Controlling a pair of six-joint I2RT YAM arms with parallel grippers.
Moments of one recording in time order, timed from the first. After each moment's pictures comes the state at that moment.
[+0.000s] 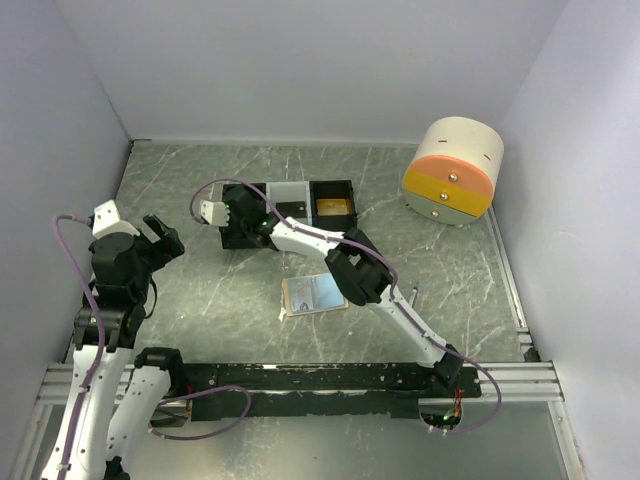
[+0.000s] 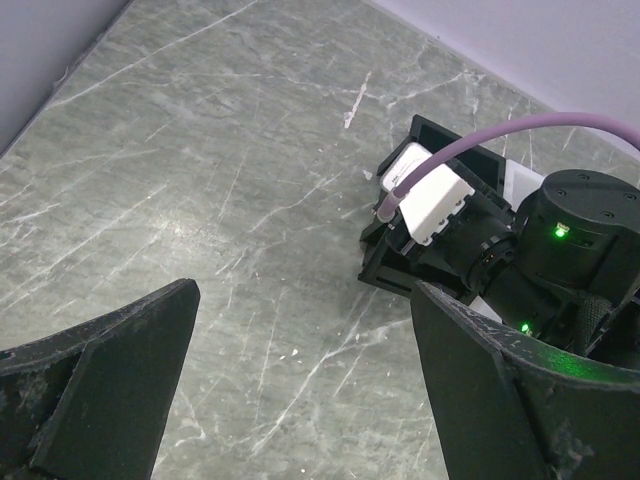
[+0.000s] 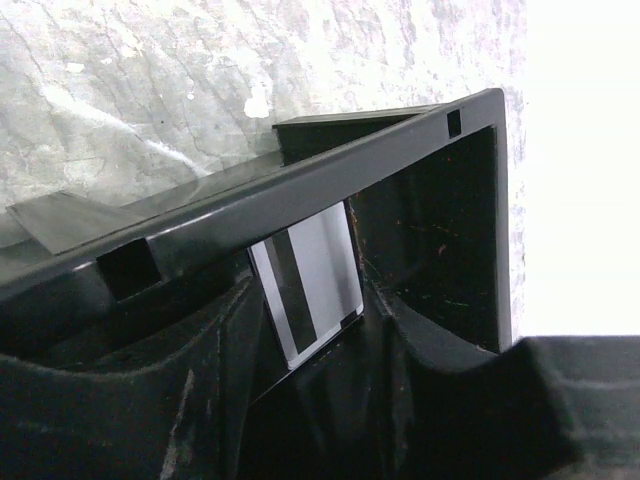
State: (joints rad) left arm -0.07 0.56 0.76 -0.55 -0.28 -0.45; right arm 0.92 2.57 2.10 -0.12 0.23 -0.85
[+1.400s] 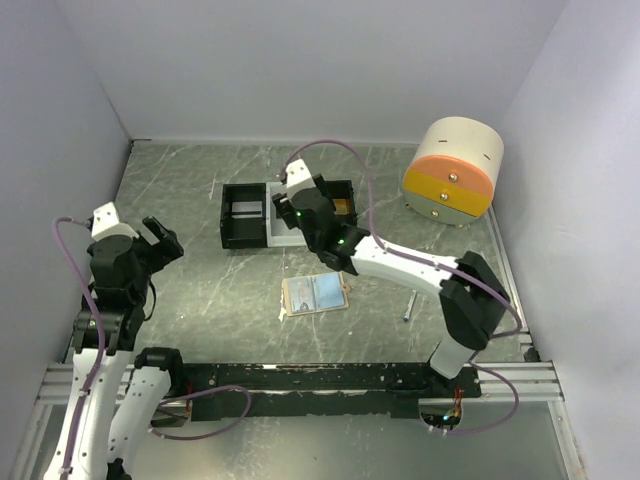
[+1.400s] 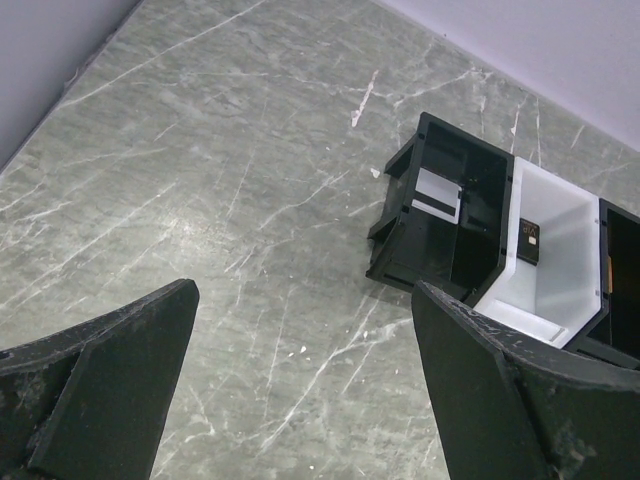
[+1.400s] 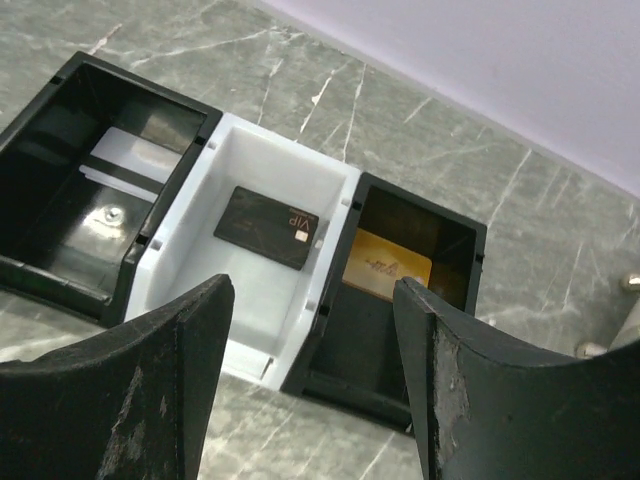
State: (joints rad) left arm -0.06 0.53 0.76 -0.57 -0.29 -0.43; right arm 0.90 1.70 1.22 0.17 0.59 -0.12
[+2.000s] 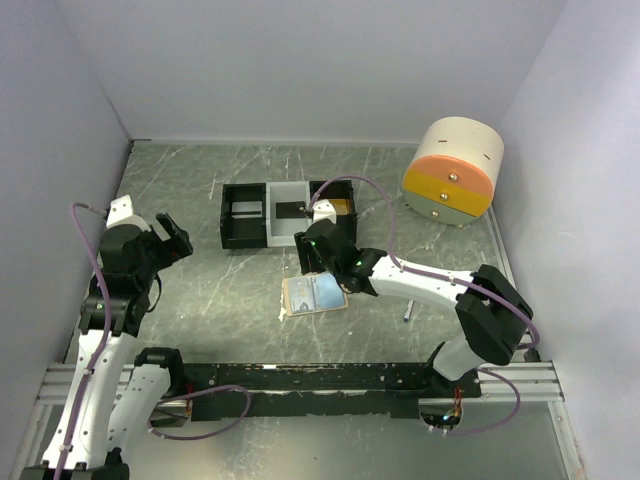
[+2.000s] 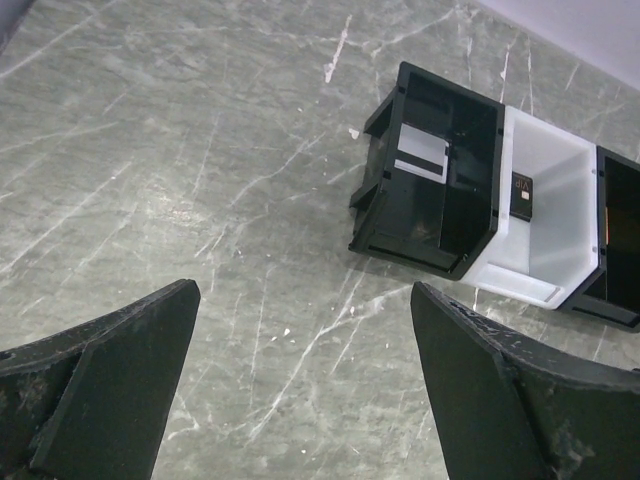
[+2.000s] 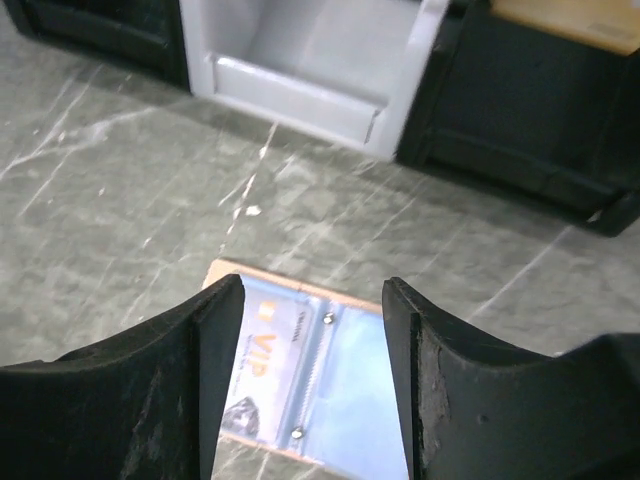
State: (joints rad) left arm -0.06 0.62 0.75 -0.54 -0.18 -0.41; right arm 0.90 1.53 0.93 -0.05 0.35 0.34
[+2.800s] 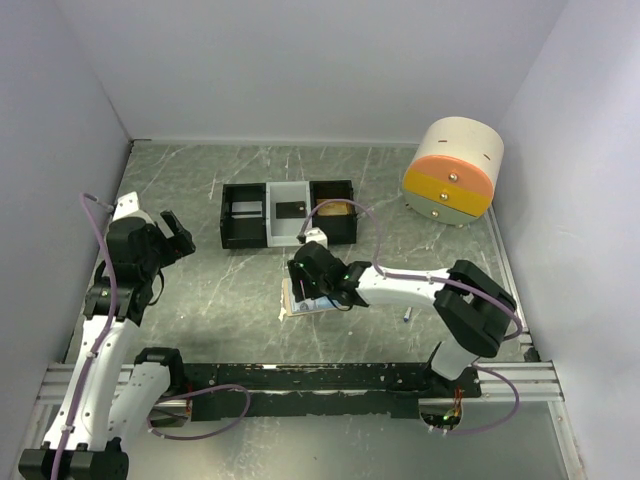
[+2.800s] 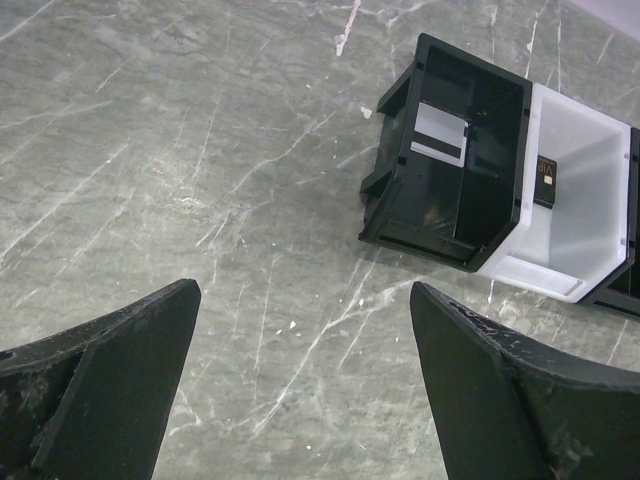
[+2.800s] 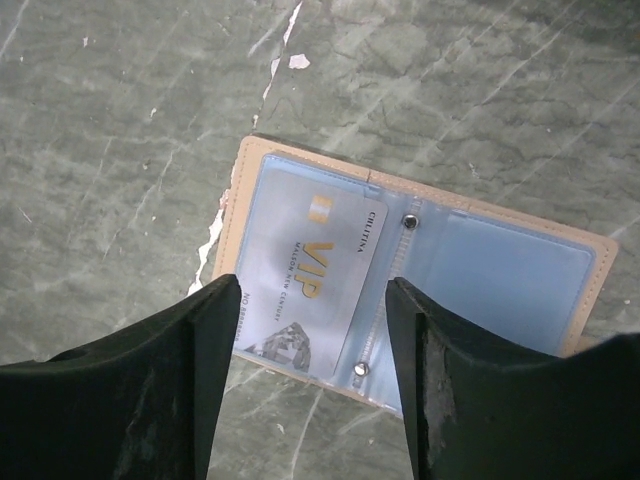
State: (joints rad) left arm -0.05 0.70 0.75 -0.52 -0.16 -0.41; right arm 0.98 1.61 0.87 -0.11 0.21 0.55
